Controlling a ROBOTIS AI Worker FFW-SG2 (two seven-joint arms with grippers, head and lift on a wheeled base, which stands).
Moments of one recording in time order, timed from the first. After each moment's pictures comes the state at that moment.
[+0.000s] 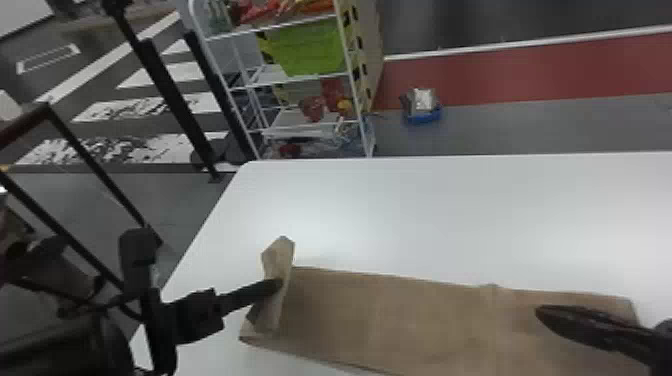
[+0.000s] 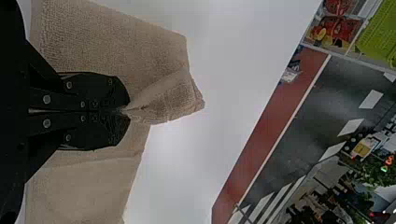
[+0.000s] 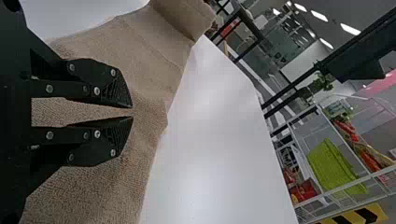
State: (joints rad) left arm 0.19 0.00 0.60 -2.42 -0.16 1.57 -1.01; right arm 0.13 -0.03 -0.15 -1.91 0.03 0.96 1.14
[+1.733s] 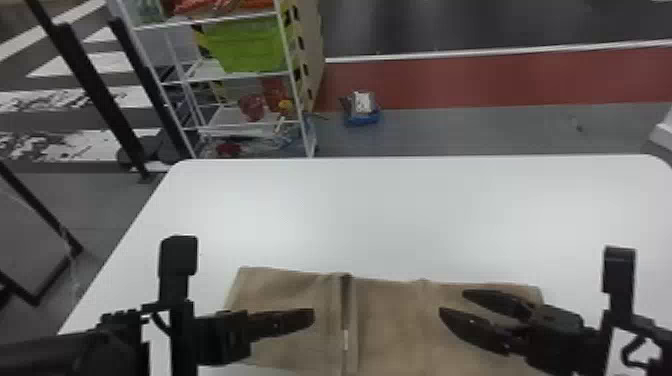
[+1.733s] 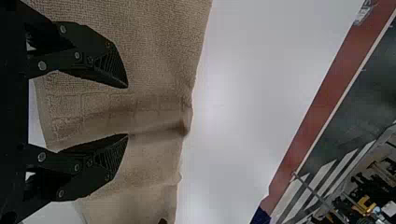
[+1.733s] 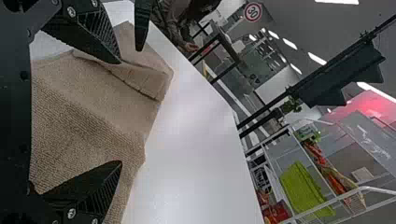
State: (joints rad) left arm 0.24 0.00 0.32 -2.39 0.09 1.57 -0.69; right arm 0.19 0.00 -0.10 -1.91 -0.09 0.82 1.09
